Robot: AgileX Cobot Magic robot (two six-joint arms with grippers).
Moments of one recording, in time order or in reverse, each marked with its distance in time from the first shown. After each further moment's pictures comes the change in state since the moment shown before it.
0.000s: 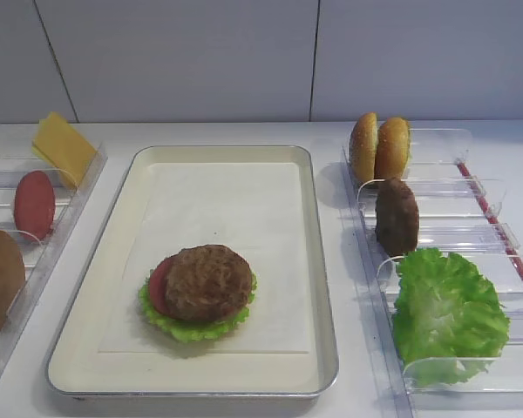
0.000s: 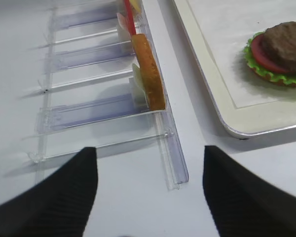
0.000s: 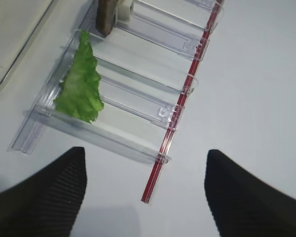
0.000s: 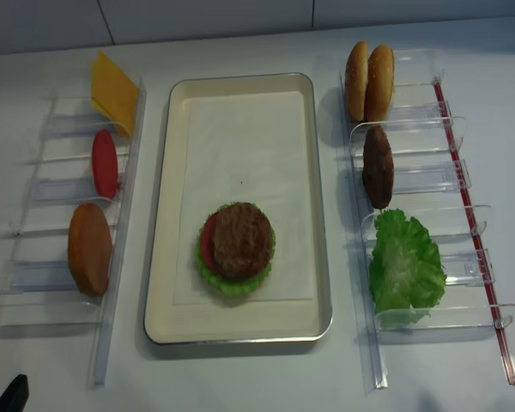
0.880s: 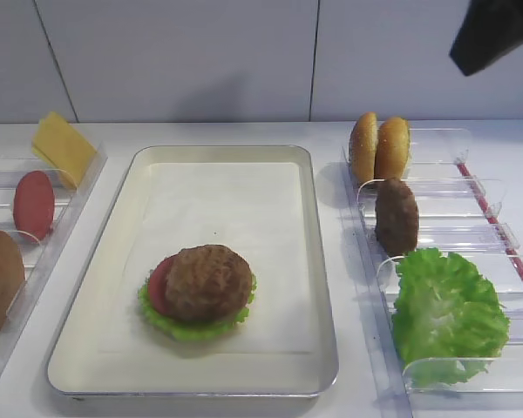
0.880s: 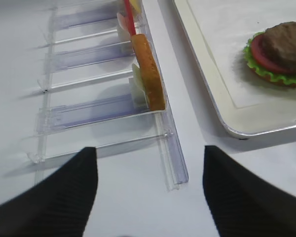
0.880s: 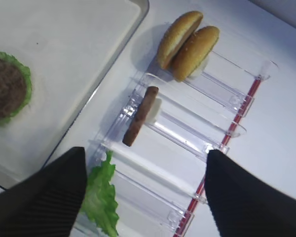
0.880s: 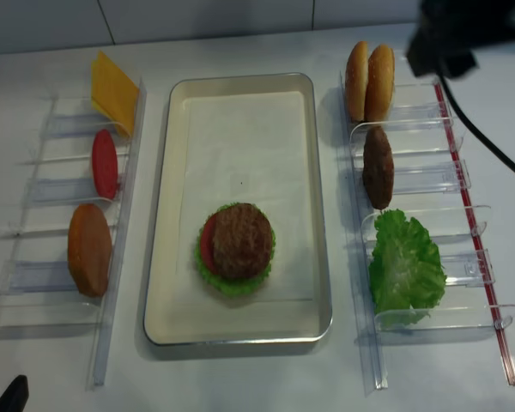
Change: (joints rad) left arm 0.000 0.000 0.000 0.000 0.000 0.000; right arm 0.000 0.693 -0.607 0.126 -0.008 -0.132
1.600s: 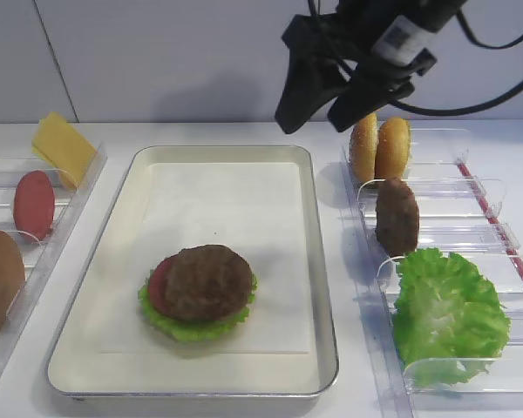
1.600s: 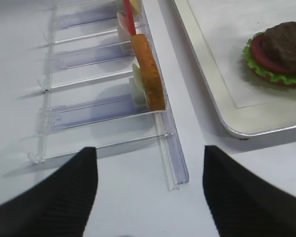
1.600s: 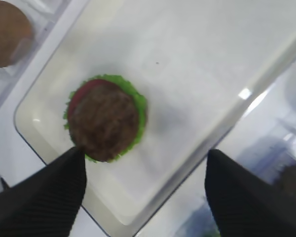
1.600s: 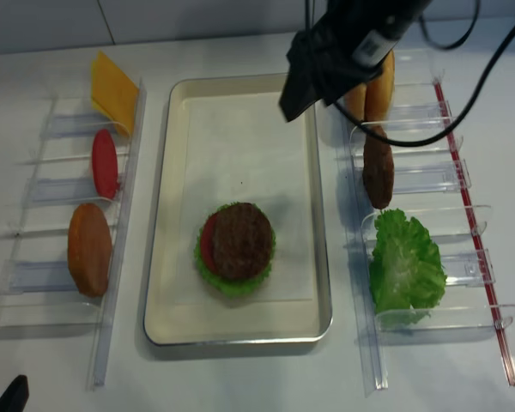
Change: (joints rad) left arm 0.000 0.000 0.000 0.000 0.000 0.000; right arm 0.000 0.406 -0.123 0.478 -0.027 -0.169
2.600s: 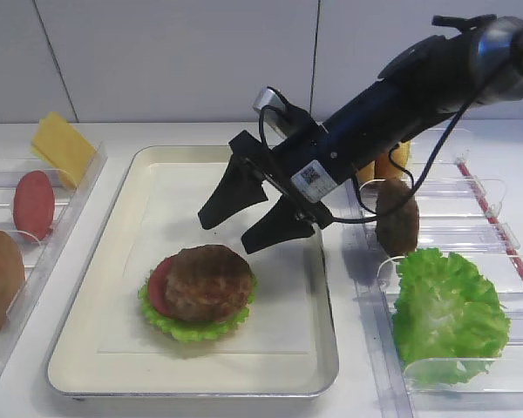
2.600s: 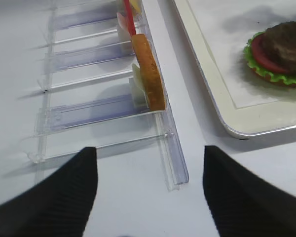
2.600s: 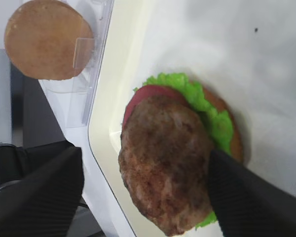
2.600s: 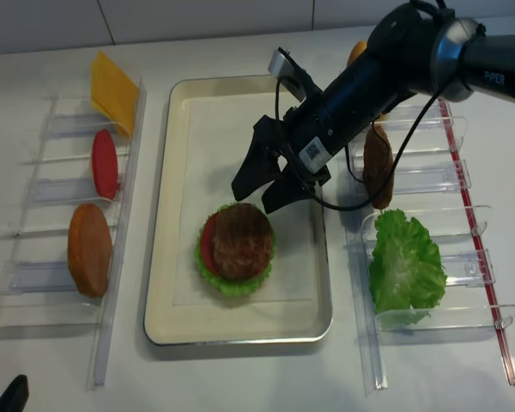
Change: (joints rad) left arm 0.000 0.000 0.000 0.000 0.000 0.000; right arm 0.000 0.346 0.205 0.609 -0.045 -0.293
